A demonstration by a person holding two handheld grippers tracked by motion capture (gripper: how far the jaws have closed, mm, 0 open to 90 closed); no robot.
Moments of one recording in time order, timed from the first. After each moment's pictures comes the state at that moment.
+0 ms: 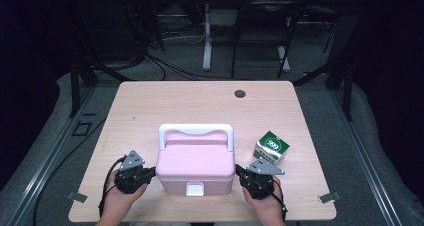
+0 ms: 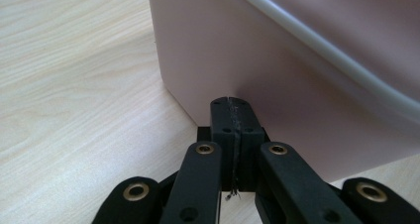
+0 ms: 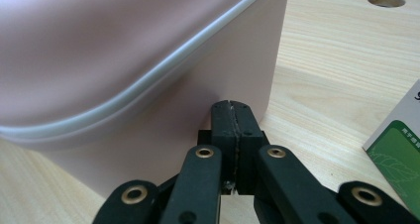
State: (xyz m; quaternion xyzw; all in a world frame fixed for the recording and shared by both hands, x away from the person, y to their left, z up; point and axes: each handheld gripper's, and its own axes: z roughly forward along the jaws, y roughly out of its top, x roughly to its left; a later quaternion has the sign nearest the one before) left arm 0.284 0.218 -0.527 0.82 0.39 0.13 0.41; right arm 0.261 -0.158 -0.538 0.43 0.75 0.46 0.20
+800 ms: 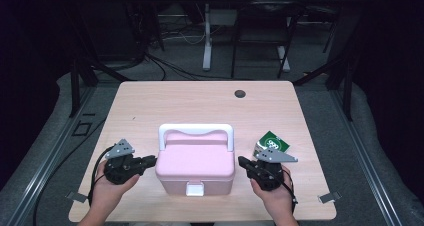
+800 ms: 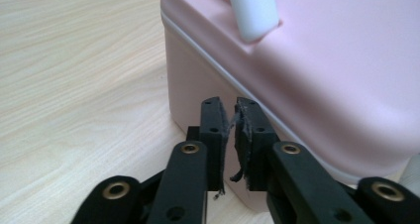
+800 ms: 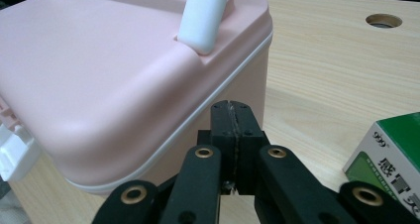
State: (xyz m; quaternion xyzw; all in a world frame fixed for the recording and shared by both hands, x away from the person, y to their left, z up) left arm 0.293 0.232 -0.482 0.81 0.38 0.12 0.44; right arm 0.268 -0.175 -0.494 0.43 0.75 0.47 0.17
